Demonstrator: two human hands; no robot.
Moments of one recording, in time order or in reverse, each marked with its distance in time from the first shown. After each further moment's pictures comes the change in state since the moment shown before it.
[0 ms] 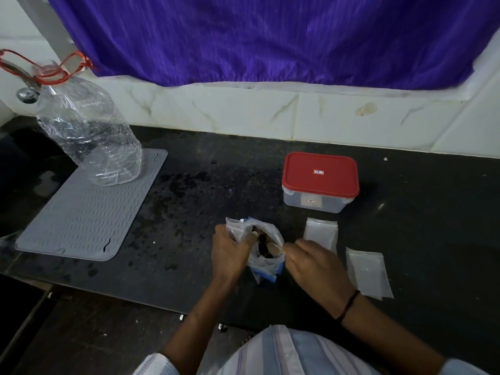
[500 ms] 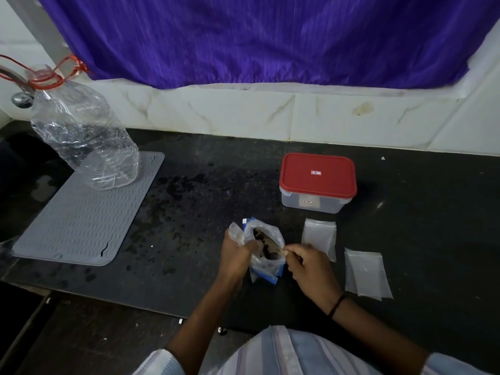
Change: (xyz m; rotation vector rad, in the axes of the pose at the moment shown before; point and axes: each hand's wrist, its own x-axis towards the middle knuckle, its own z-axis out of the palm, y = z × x) left_hand -0.003 0.003 0.010 -0.244 -0.237 -0.069; right_hand 0.001 0.003 0.023 0.586 -0.121 0.512
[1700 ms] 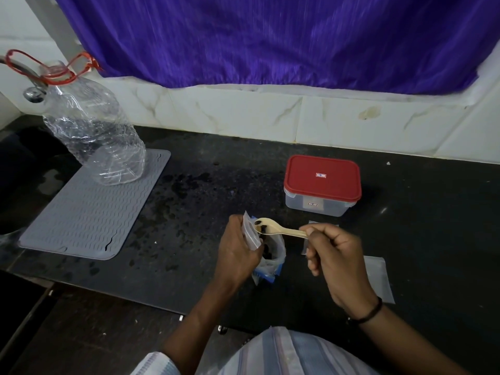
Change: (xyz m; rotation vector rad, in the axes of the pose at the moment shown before) left_hand -0.010 0.012 -0.010 0.401 0.100 0.537; right_hand -0.021 -0.066 -0.059 0.701 0.163 0.091
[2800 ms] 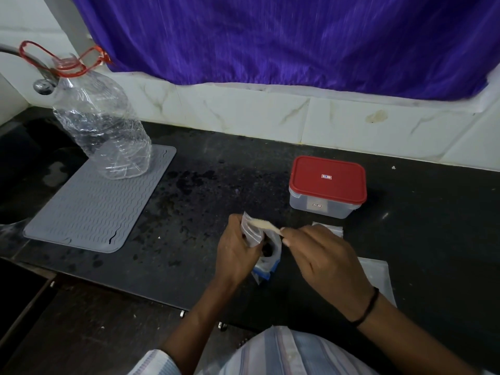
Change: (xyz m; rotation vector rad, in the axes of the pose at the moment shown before) left_hand -0.002 -0.008 -0.002 -0.016 0.083 0.001; right_hand 0.010 0.009 0.006 -0.995 -0.125 -1.027
